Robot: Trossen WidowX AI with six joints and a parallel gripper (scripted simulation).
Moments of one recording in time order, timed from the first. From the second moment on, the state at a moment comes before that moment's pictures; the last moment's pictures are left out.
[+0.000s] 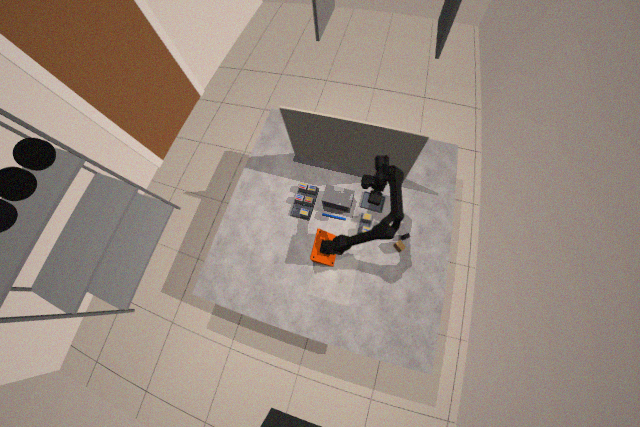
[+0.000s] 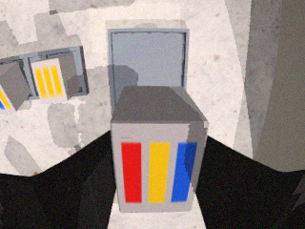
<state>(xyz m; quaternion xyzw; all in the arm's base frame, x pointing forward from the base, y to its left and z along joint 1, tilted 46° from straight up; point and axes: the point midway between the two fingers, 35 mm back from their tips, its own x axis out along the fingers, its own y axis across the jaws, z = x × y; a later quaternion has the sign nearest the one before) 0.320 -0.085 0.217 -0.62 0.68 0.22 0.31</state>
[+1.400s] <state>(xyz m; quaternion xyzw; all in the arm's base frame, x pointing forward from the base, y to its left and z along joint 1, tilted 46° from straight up) 0.326 -0.108 0.195 -0.62 0.68 0.22 0.32</state>
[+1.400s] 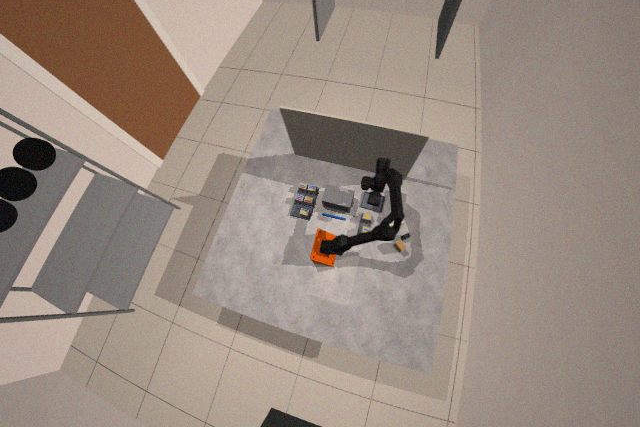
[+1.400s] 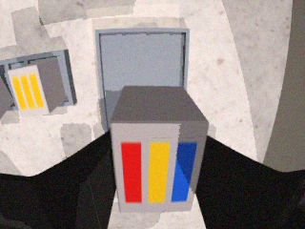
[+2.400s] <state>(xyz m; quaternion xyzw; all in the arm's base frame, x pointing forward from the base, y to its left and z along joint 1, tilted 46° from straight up) 0.327 -0.125 0.179 -0.62 0.68 0.22 0.32</state>
